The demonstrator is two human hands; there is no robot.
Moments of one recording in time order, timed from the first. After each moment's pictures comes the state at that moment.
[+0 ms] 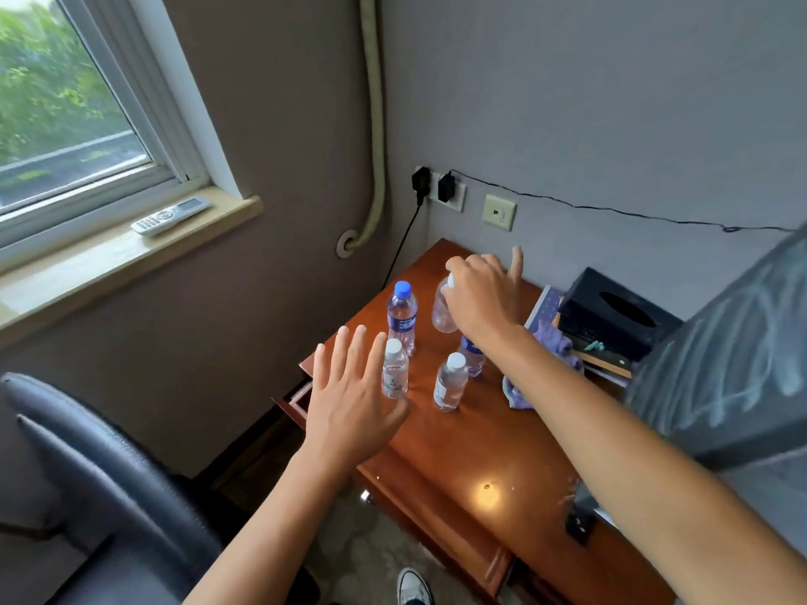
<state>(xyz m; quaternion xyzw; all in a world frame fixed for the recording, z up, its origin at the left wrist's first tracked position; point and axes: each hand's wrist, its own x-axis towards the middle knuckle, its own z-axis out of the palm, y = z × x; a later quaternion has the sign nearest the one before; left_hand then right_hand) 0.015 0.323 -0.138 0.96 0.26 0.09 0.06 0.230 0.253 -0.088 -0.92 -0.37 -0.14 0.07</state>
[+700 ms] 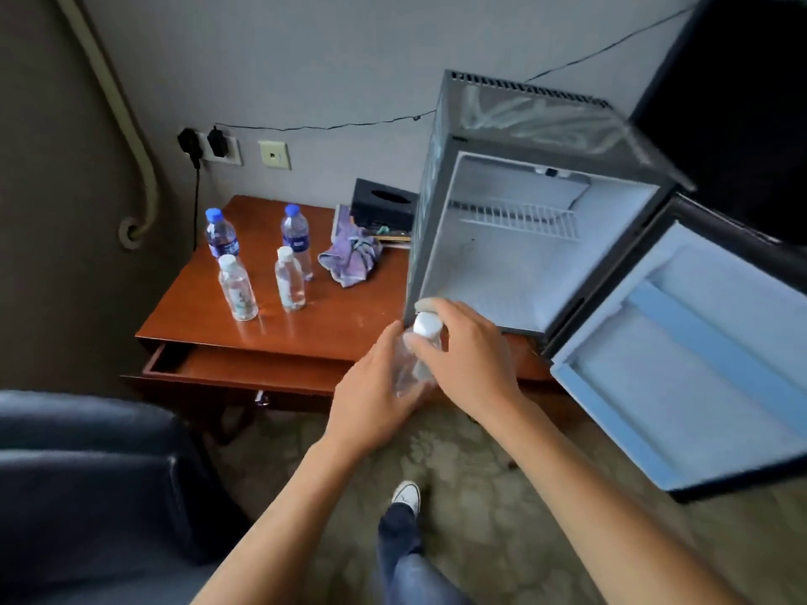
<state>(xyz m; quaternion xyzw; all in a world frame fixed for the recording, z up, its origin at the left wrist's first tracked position) -0.174 0.105 -0.127 0.90 -0.06 0.05 0.43 -0.152 -0.036 -0.063 -0.94 -0.13 -0.13 0.28</state>
